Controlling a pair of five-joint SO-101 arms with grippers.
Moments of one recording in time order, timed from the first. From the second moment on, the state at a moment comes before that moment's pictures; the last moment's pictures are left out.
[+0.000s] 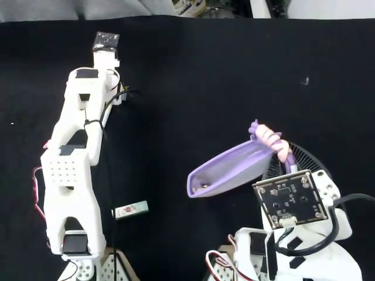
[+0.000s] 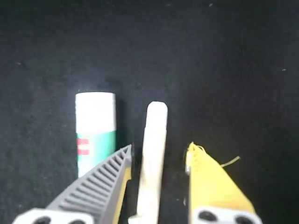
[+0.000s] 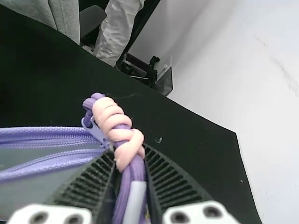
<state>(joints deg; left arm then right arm) -7.1 42.2 -26.9 53.8 -9.7 7.3 -76.4 13.5 90.8 33.1</state>
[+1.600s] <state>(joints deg) 12.7 28.2 -92.9 100.4 -1.4 7.3 -76.4 13.5 90.8 33.1</state>
